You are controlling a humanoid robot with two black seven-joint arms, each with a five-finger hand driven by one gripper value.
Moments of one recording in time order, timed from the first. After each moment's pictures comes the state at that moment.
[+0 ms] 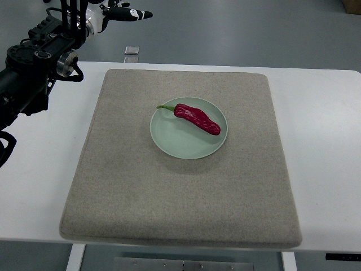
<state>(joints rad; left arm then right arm) -1.31 0.14 0.01 -0.19 -0.02 -0.14 -0.32 0.03 0.00 0.07 0.13 -0.17 0.18 0.06</state>
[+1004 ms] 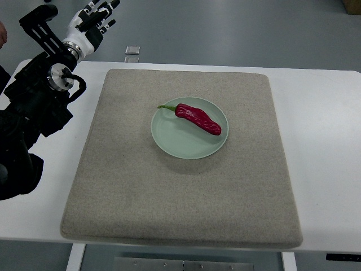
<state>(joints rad) -1.21 0.00 -0.21 0.12 -0.52 -0.38 -0.15 0.03 0.00 0.07 0.13 -0.17 0.18 0.06</state>
